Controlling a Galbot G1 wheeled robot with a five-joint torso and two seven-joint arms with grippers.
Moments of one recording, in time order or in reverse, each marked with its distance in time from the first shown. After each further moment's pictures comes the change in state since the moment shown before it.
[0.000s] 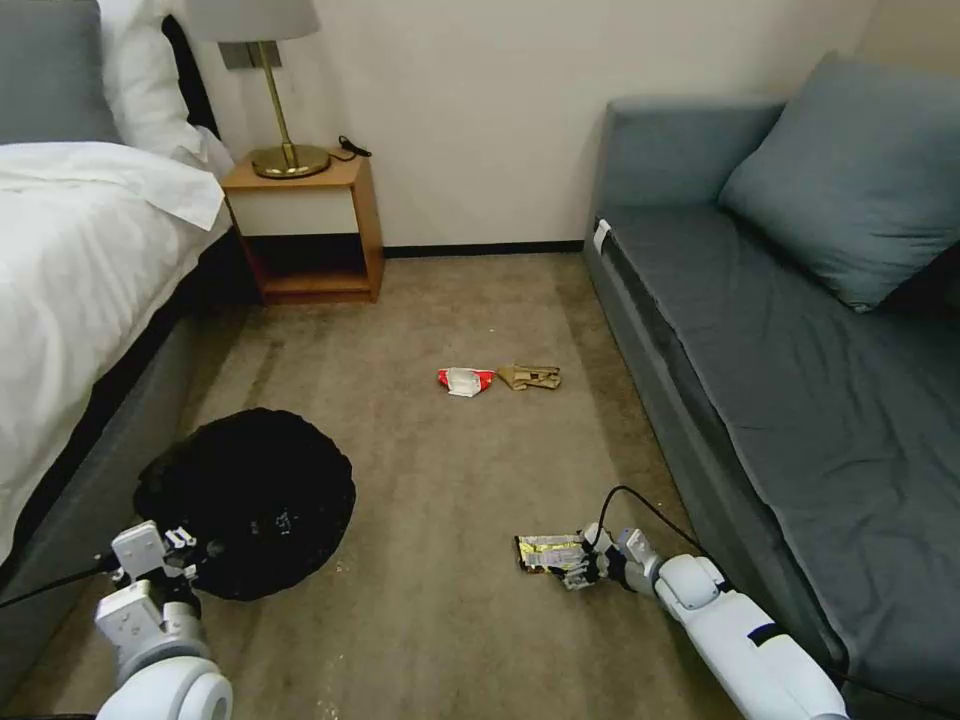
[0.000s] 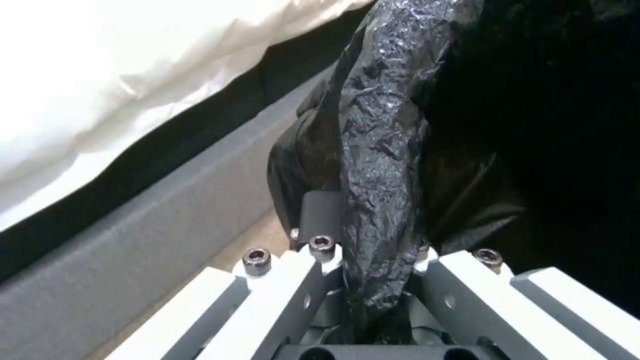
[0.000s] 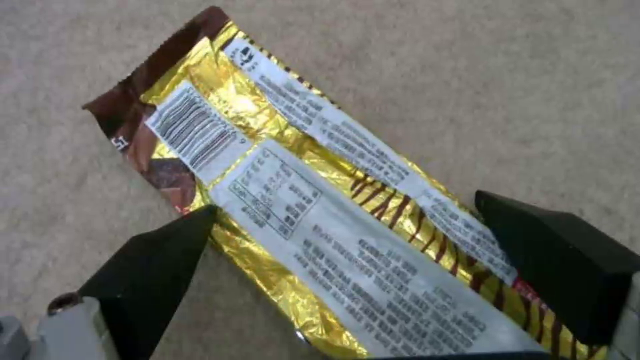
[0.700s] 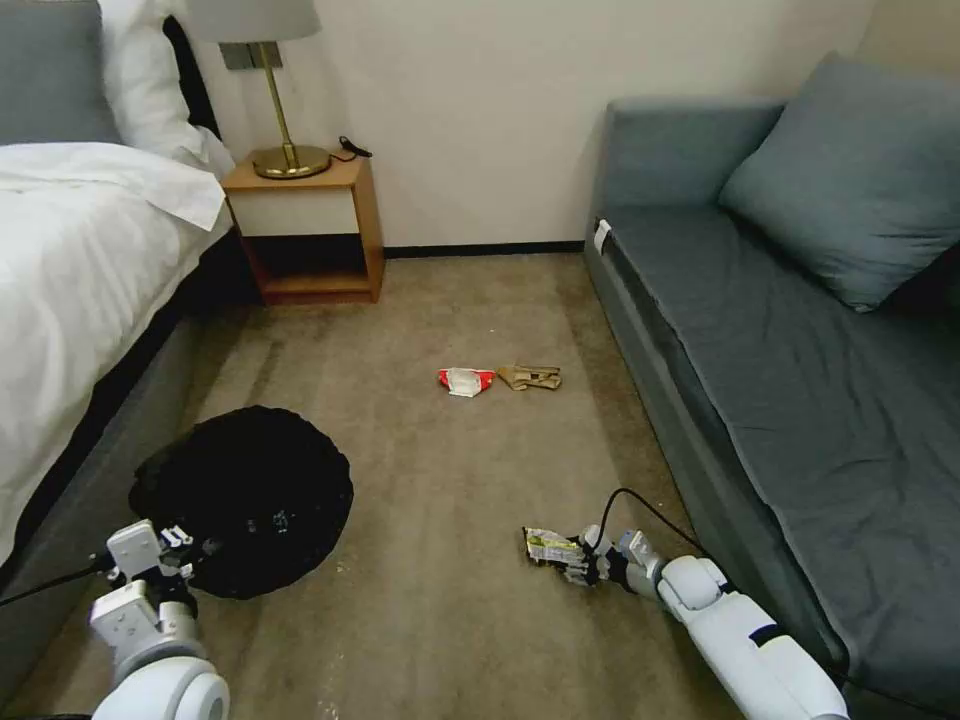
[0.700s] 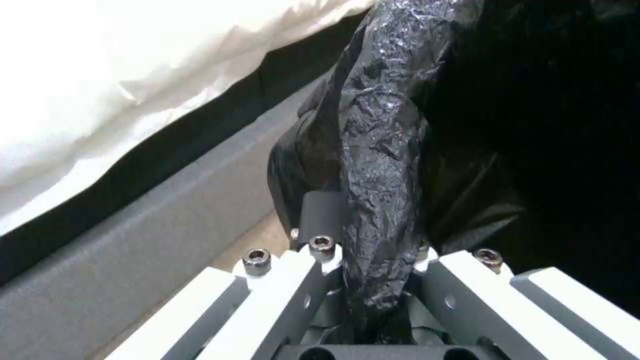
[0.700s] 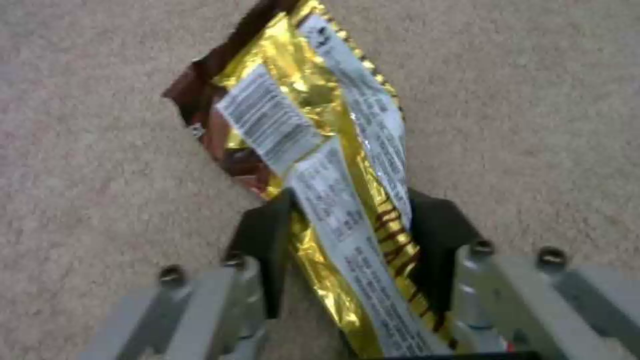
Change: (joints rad) left arm -0.001 0.001 0.000 -0.001 0.000 -0.009 0.003; right arm -0.005 -0.004 0.017 0.005 0.004 0.015 -0.037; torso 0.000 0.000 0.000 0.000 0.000
